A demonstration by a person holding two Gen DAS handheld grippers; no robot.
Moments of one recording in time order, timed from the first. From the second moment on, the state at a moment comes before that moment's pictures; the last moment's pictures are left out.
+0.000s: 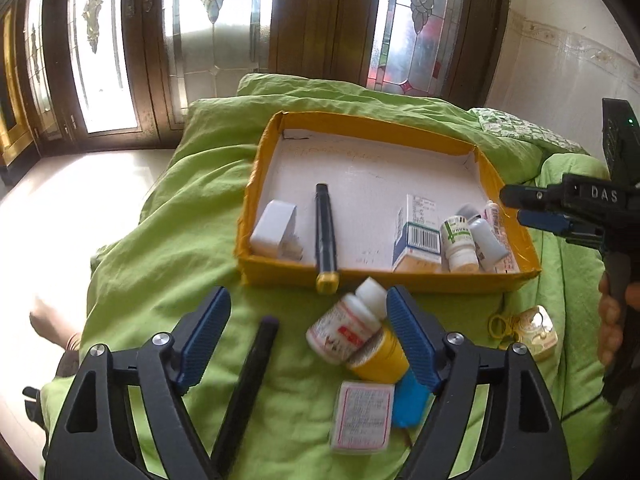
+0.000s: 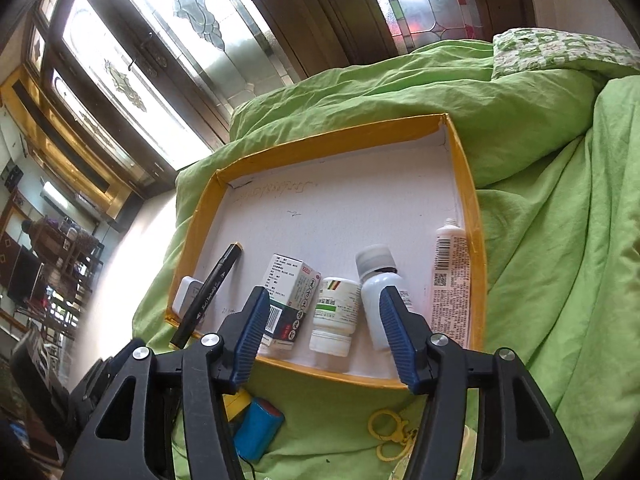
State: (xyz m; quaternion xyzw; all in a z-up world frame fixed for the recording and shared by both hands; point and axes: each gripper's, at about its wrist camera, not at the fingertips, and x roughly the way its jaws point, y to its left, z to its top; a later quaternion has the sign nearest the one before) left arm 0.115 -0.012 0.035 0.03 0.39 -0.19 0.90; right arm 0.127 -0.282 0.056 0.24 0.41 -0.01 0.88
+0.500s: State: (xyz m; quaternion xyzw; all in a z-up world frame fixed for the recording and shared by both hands) left arm 0.050 0.045 0.006 0.00 0.41 -0.14 0.90; right arm 0.087 -0.242 0.018 0.25 0.45 0.02 0.85
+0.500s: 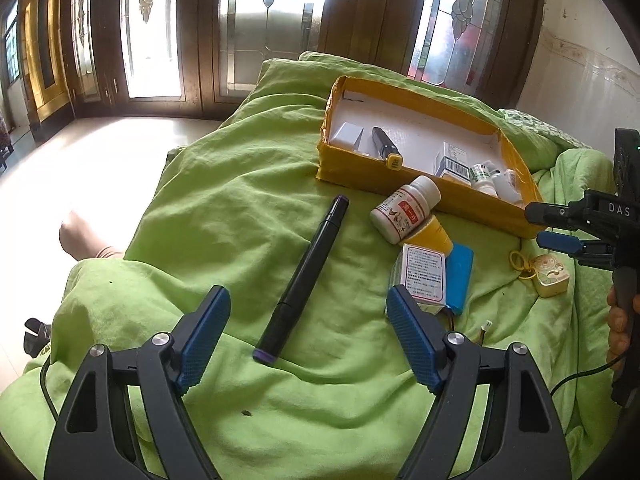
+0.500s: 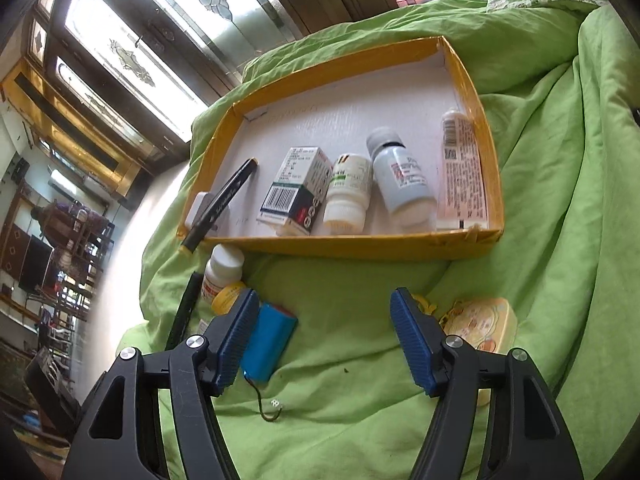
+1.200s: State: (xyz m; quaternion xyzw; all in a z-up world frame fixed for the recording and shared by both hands) left arm 0.046 -0.016 0.008 0.02 0.42 -0.25 0.87; right arm 0.070 -0.265 0.019 0.30 0.43 -0.01 0.85
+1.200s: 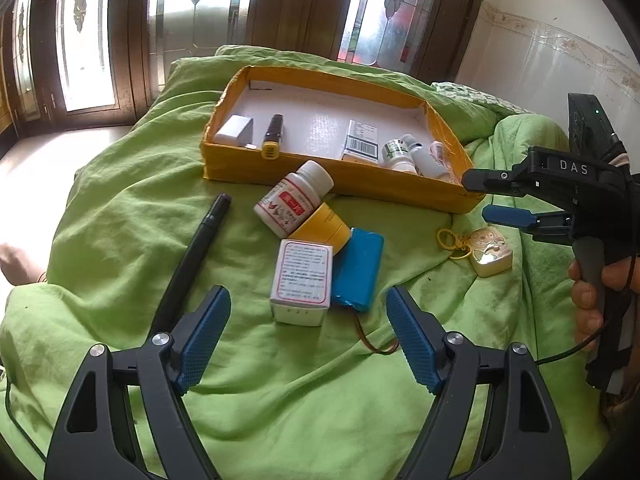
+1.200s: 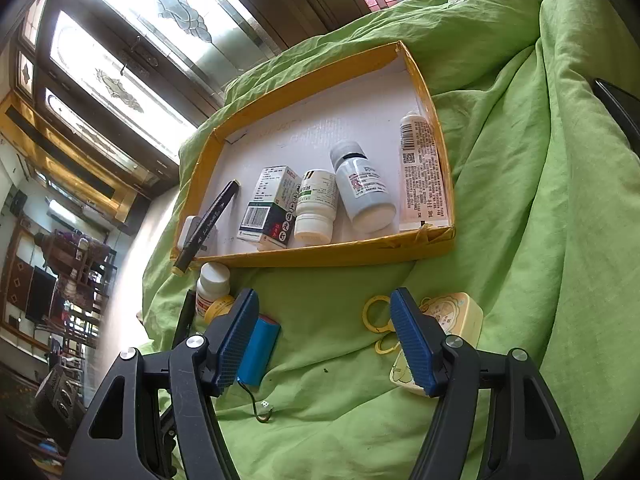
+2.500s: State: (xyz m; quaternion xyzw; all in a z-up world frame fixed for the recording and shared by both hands) left arm 0.044 -0.014 -0.022 0.02 0.45 -0.25 0.85; right arm 0.075 -0.246 -0.018 0.15 0.54 0.02 0.83
